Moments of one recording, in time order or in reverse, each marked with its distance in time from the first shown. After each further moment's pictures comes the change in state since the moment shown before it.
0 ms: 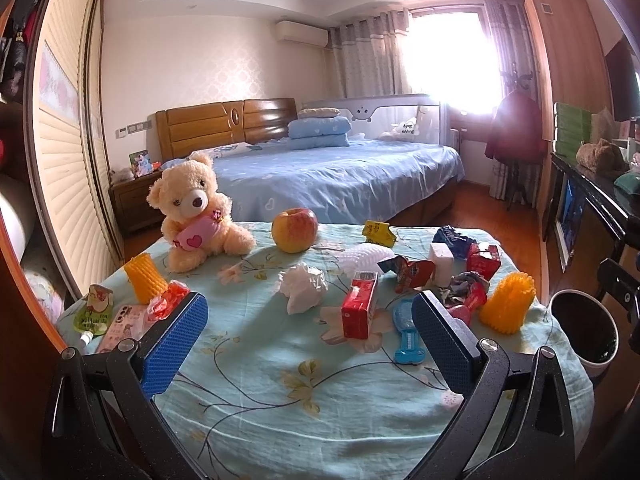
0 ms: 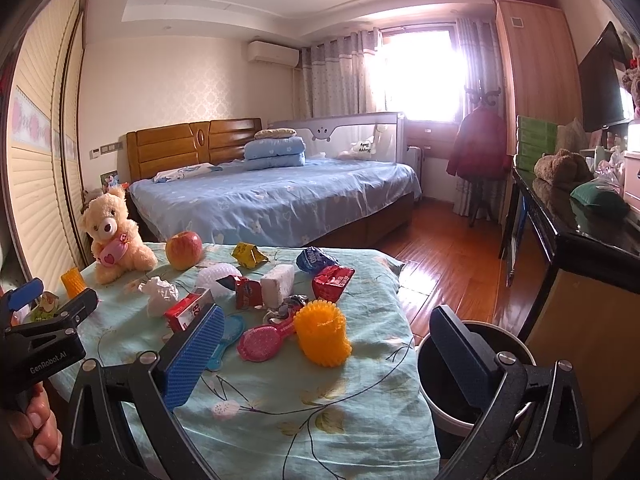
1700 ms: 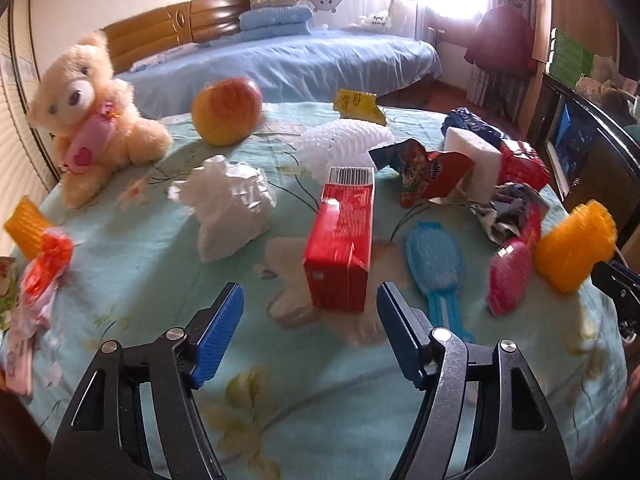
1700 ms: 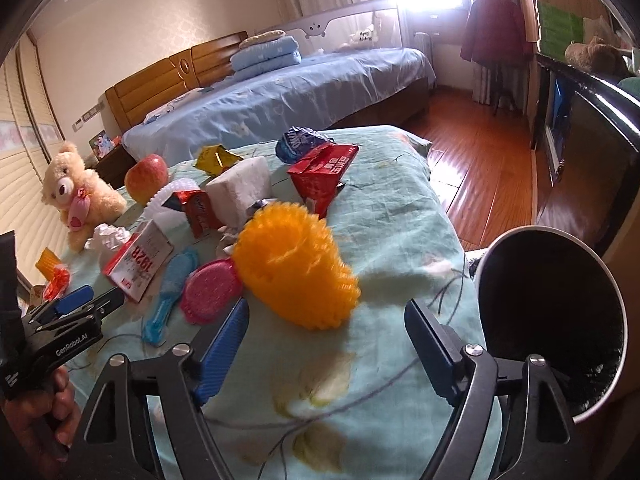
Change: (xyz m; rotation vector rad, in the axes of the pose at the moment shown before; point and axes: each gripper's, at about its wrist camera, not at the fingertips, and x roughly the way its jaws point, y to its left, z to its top) left arm 0.179 -0.029 -0.036 0.068 0.415 -0.138; right arm 0.145 -0.042 -0.041 0.136 0.405 0.094
